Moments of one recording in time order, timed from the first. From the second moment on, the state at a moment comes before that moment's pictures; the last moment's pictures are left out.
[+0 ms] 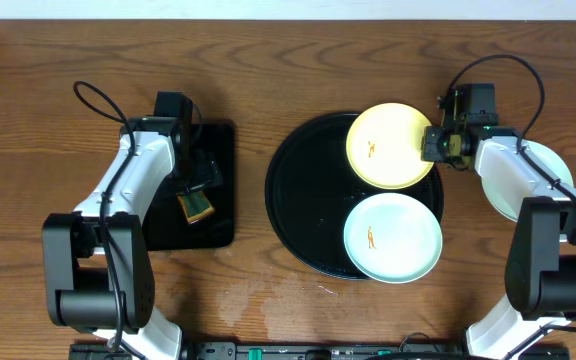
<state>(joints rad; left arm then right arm) -0.03 1.78 1.18 -0.92 -0.04 -0.41 0.01 1.85 1.13 -0.41 -0.05 0.14</state>
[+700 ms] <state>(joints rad) -0.03 1.78 1.18 -0.92 -0.04 -0.41 0.15 1.79 1.12 -0.55 -0.04 0.39</state>
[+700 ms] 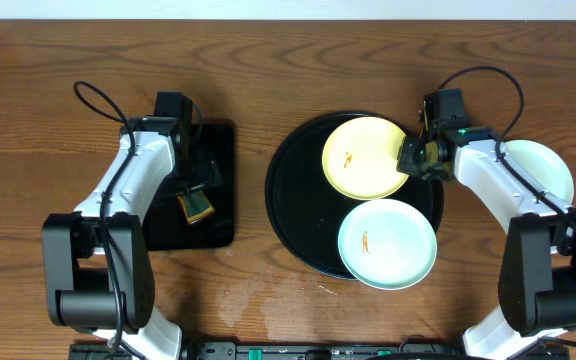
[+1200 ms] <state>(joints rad) -0.03 1.78 1.18 -0.94 0.07 -0.43 0.15 1.81 1.12 -0.48 -0.03 0.11</state>
